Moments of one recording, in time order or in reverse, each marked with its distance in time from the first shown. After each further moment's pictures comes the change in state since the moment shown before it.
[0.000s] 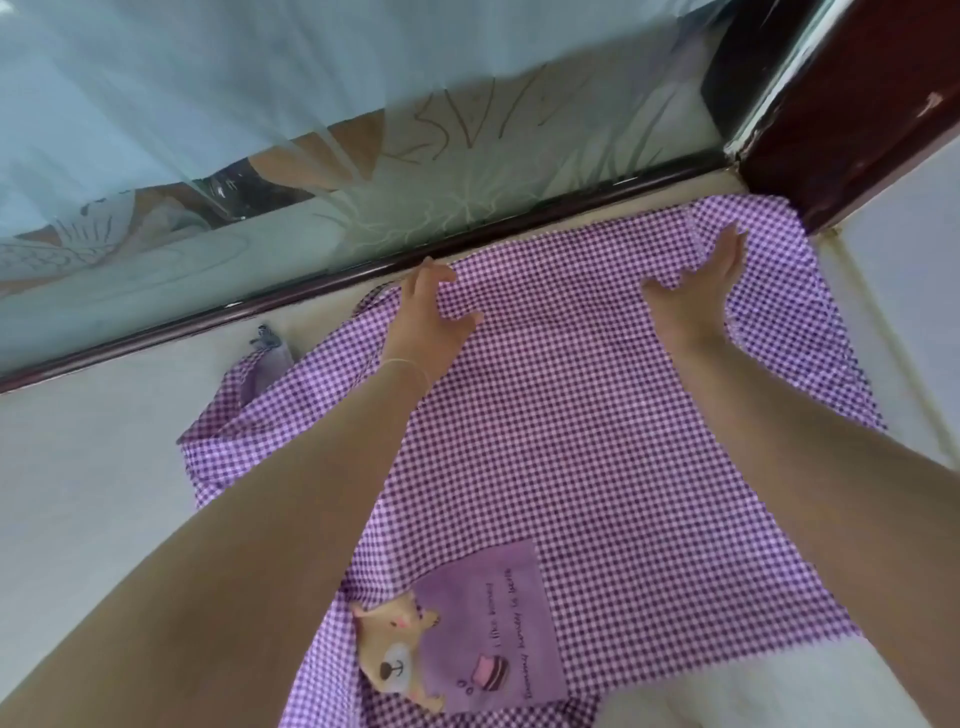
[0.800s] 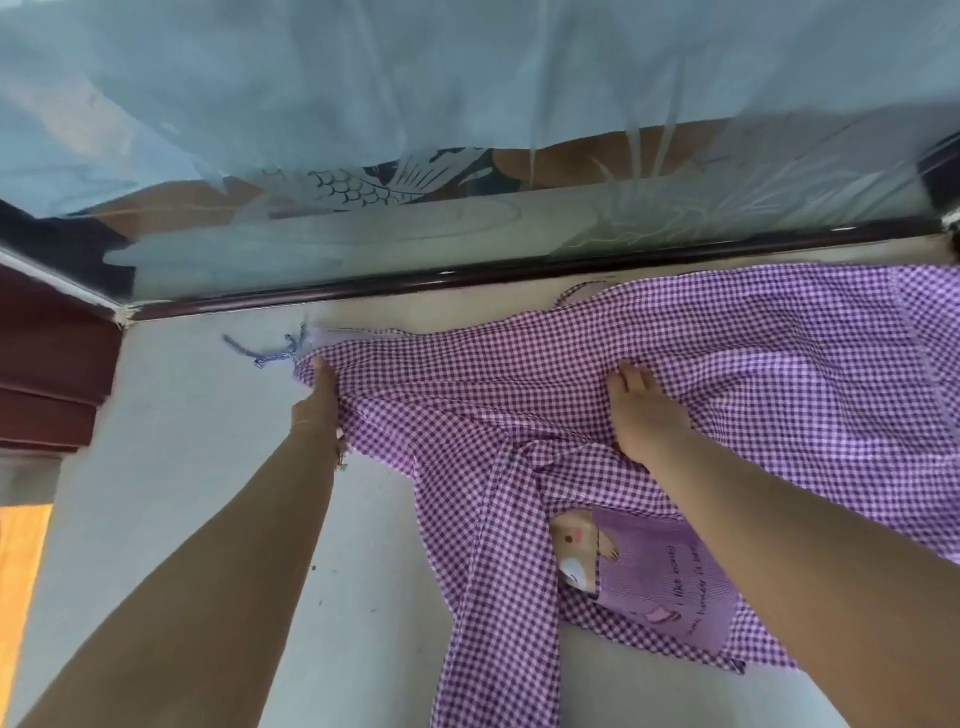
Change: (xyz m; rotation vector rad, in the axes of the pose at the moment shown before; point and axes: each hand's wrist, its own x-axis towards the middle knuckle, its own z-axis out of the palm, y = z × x) left_hand -0.087 -0.261 -0.247 -0.734 0.081 -0.808; right_hand -0.146 -0.019 0.211 -1.362 -0.554 -0.305
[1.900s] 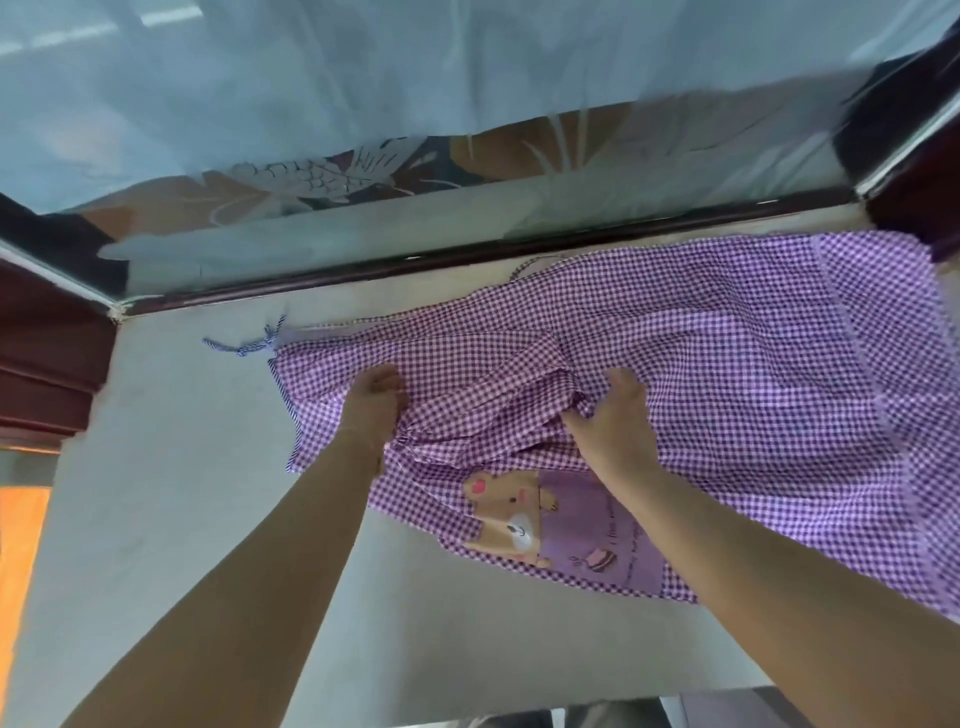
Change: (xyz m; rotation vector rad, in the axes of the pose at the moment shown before) left_hand -0.063 -0.037 0.089 0.137 0.039 0.307; right_hand -0.081 0.008 0.041 0.804 0.368 0.099
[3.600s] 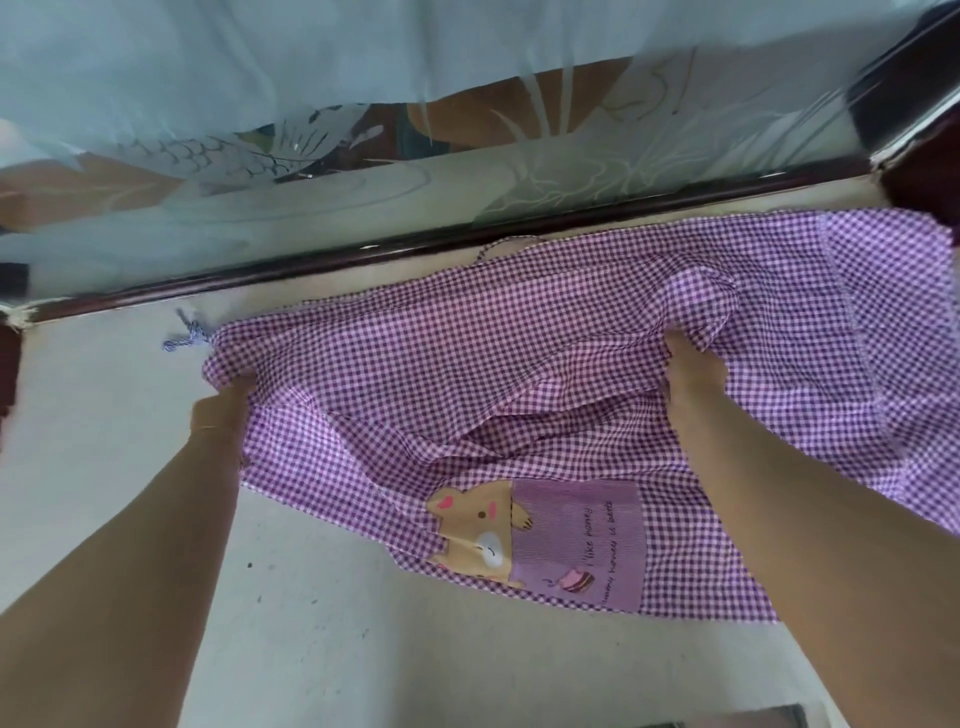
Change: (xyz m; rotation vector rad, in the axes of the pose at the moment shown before) left_hand 0.108 -0.007 -0.078 0.190 0.367 -0.307; right_hand 0.107 0.048 -0.058 0.926 0.250 0.730
